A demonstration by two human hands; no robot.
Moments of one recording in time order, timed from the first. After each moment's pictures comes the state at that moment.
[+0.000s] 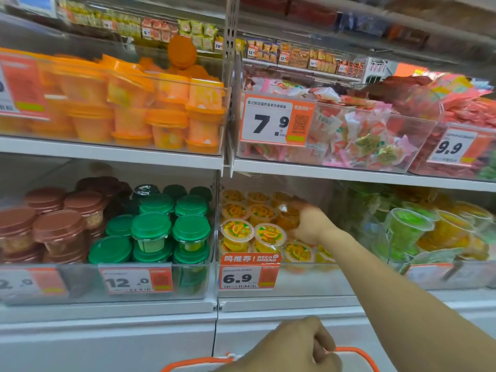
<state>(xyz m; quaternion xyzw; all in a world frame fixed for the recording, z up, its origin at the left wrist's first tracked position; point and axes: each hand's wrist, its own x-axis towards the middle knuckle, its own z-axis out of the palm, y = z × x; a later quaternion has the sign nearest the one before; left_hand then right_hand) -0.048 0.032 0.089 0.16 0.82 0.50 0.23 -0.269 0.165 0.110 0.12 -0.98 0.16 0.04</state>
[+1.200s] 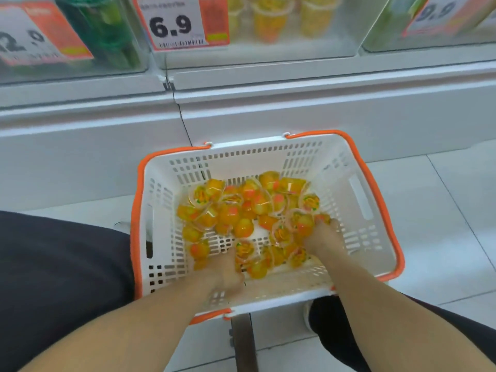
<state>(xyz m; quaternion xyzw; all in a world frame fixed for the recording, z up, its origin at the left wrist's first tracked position) 0.096 0.040 -0.233 -0.02 0.84 0.24 0.48 0.043 0.284 -0.227 -0.24 -0.92 0.13 -0.28</state>
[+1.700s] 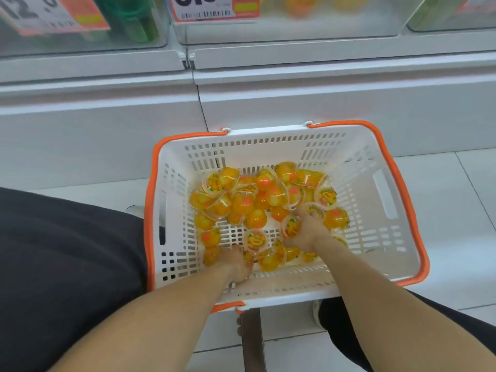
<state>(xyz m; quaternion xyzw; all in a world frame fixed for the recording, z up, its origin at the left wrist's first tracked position) 0.103 0.045 -0.267 -0.10 0.86 0.18 0.47 0.034 0.243 -0.231 -0.07 -0.90 0.20 -0.38</state>
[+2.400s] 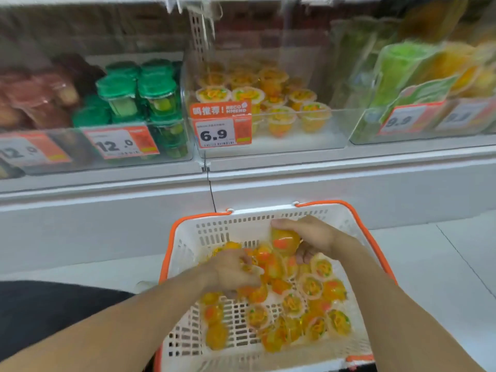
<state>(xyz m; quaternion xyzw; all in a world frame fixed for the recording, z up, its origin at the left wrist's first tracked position) 0.028 0.014 -0.083 -0.04 0.85 0.37 0.38 -0.030 0.227 -0.044 -0.04 -0.81 0.46 -0.36</state>
